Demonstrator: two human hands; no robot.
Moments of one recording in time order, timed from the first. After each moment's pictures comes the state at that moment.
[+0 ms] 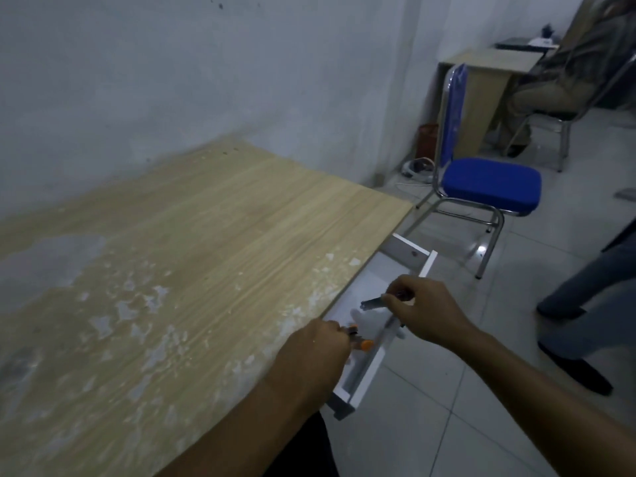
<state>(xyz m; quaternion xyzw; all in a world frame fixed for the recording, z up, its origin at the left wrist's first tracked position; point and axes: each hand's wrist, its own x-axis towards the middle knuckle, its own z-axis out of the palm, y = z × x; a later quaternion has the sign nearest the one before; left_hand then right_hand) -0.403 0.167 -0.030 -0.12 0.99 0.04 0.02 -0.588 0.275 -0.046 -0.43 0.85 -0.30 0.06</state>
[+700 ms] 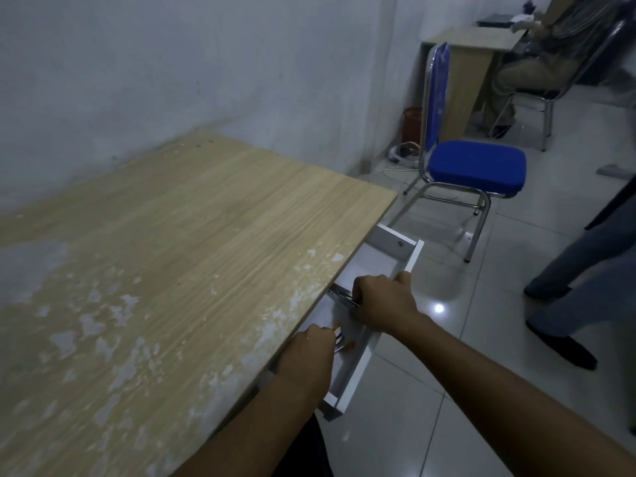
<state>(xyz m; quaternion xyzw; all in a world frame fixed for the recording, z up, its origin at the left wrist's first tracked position) -0.431 0.173 -0.051 -0.24 0.95 0.12 0.13 -0.589 0.228 -0.077 -0.43 0.90 -0.08 0.04</state>
